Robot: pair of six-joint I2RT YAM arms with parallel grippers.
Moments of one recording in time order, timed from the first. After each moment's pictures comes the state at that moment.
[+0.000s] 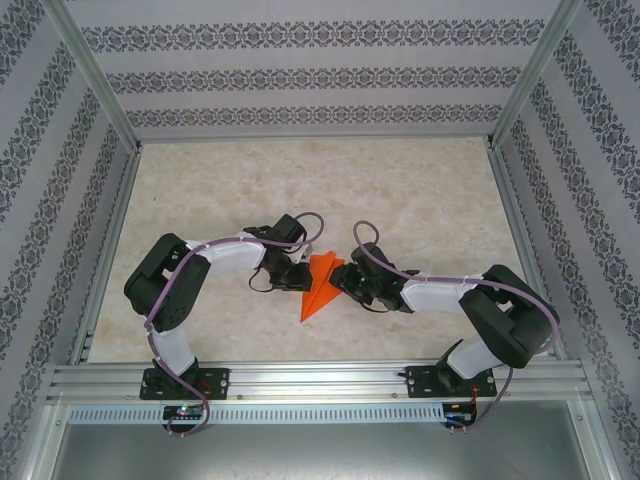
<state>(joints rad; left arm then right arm) -0.65 1.81 1.03 -0.52 0.44 -0.50 0.73 1.51 0.53 0.12 -0.14 1.13</state>
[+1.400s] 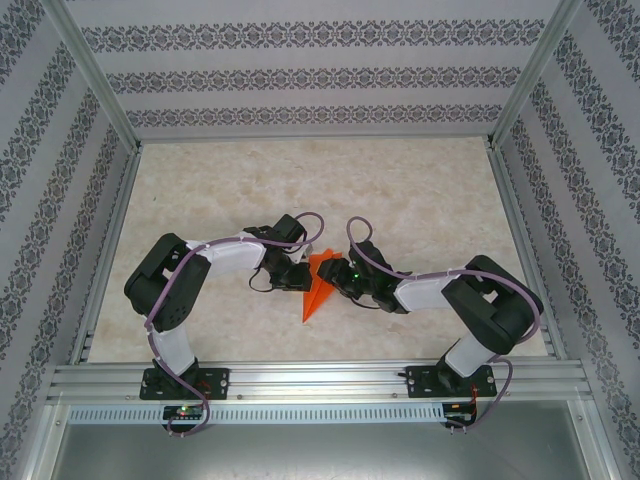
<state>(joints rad) -0.65 1.81 1.03 -0.52 0.44 -0.50 0.73 1.61 0.51 0.43 -0.22 1.18</state>
